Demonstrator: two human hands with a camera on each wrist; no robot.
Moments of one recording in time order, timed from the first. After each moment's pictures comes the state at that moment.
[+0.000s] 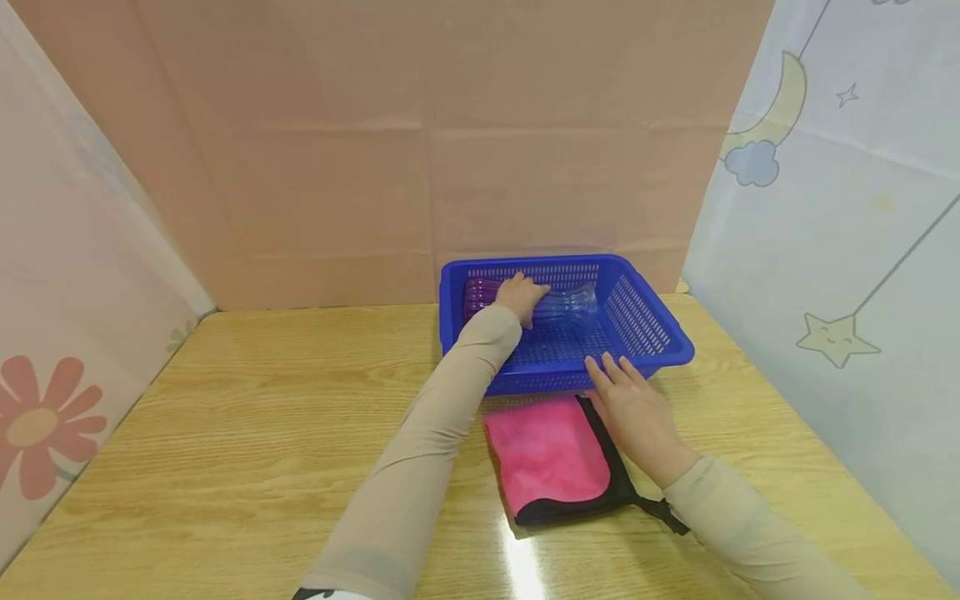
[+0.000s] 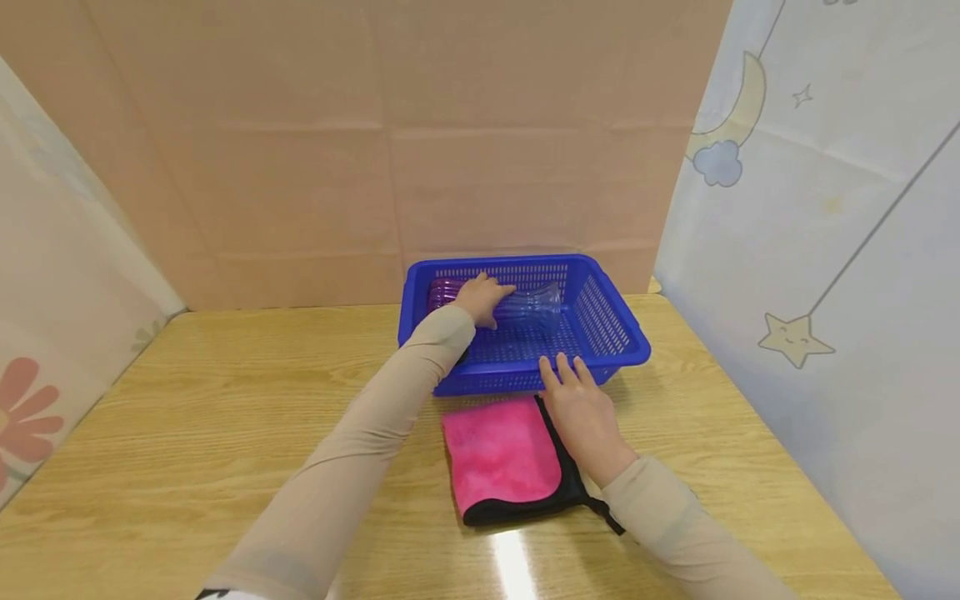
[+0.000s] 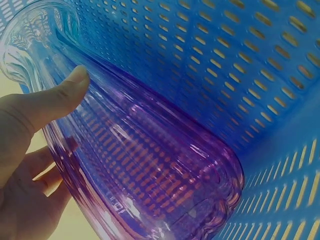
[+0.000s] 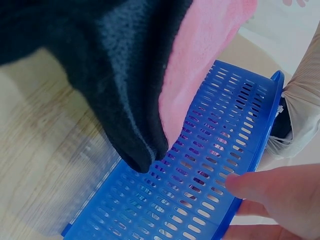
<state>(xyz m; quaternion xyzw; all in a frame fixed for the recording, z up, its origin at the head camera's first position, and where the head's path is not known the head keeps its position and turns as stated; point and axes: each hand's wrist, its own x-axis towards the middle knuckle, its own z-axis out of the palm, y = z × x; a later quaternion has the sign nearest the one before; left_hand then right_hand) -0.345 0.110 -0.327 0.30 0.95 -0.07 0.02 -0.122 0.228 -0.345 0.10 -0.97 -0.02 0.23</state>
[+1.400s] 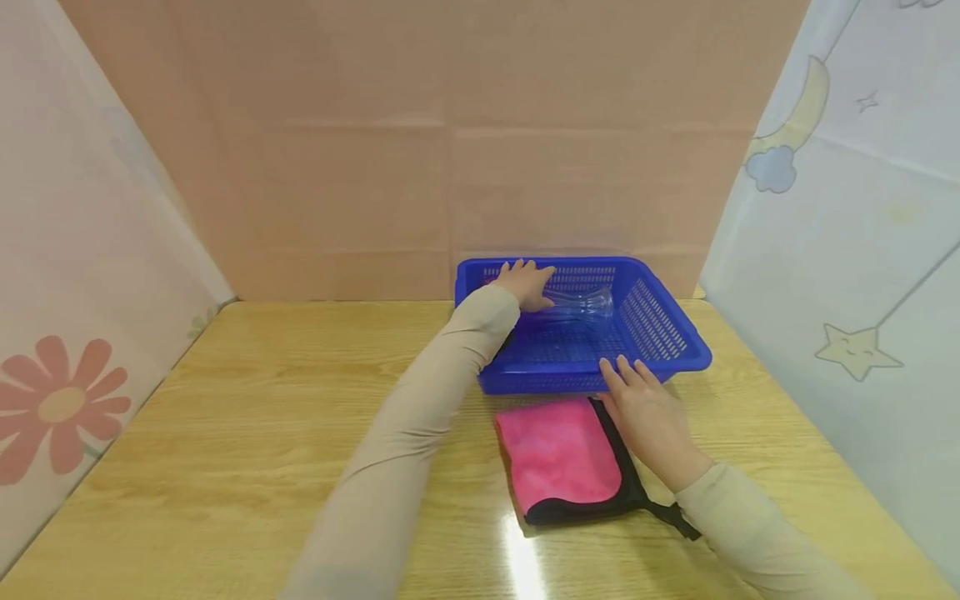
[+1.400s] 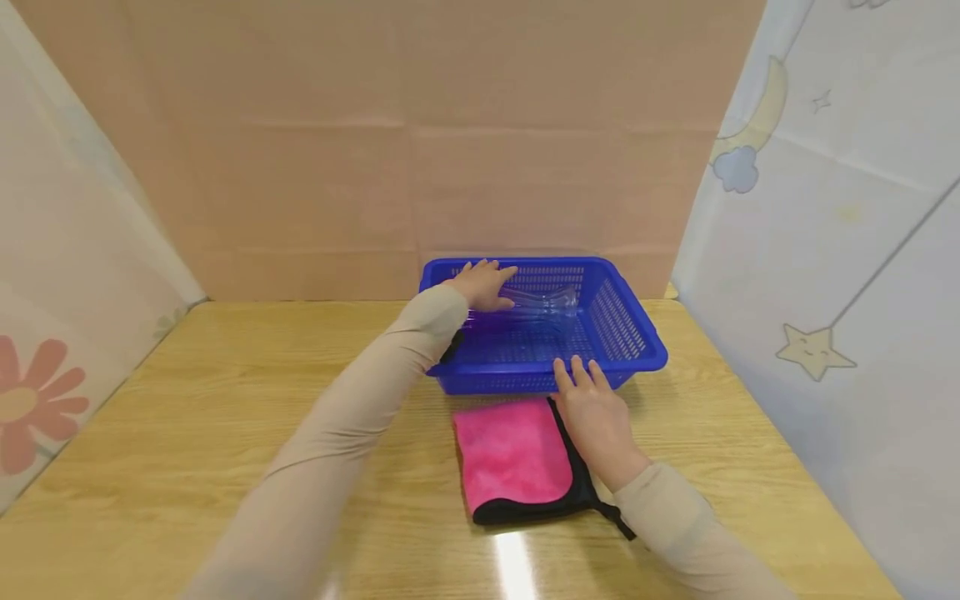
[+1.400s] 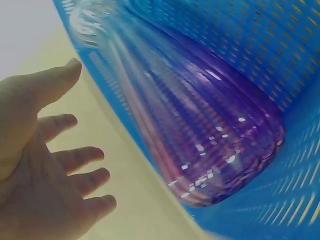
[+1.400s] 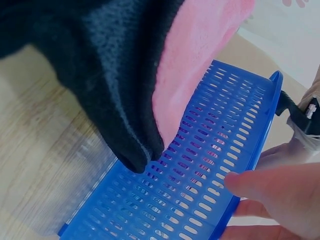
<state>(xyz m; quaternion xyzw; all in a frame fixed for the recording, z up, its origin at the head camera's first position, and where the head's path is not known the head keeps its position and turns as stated) -0.318 0.081 -0.274 0.27 0.96 0.03 0.09 -0.130 0.235 -0.344 0.12 -0.97 -0.01 0.23</state>
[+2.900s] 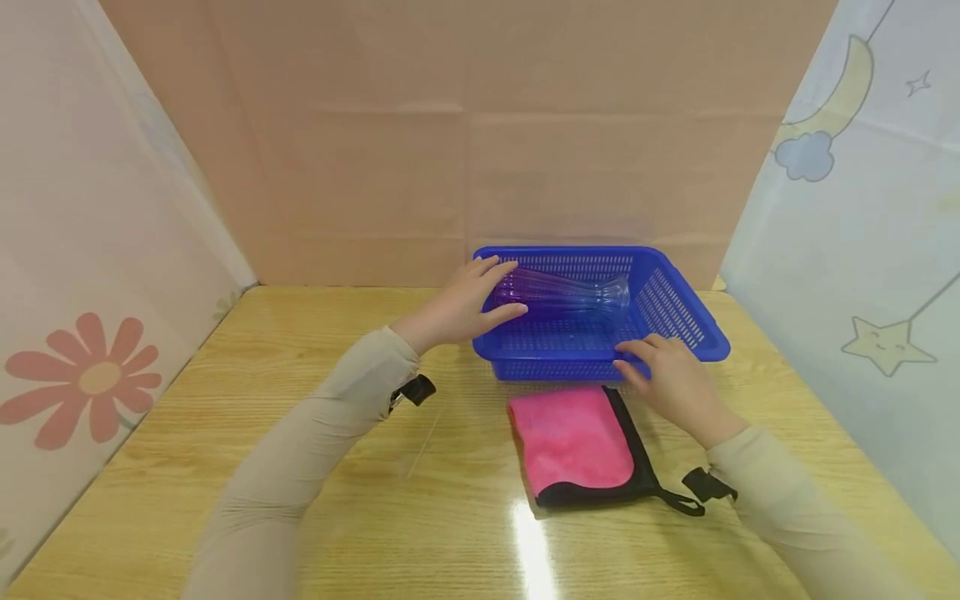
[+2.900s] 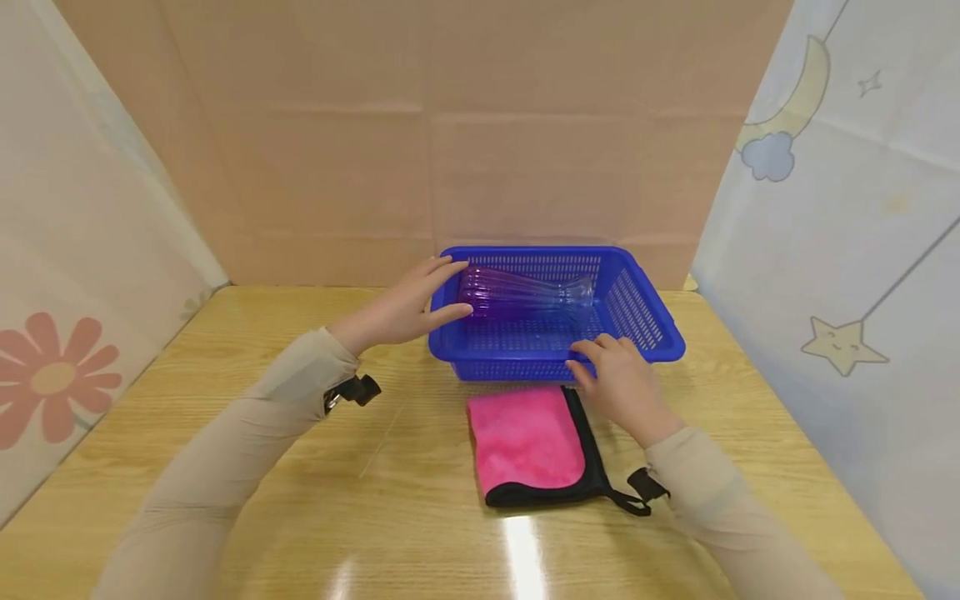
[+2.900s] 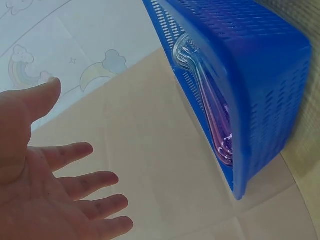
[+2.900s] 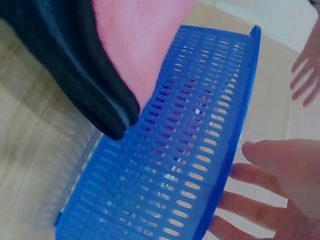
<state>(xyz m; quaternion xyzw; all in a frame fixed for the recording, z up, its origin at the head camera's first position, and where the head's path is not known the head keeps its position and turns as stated) -0.225 -0.025 -0.246 0.32 0.92 0.21 0.02 -0.151 0.264 -0.321 0.19 -0.95 0.08 0.23</state>
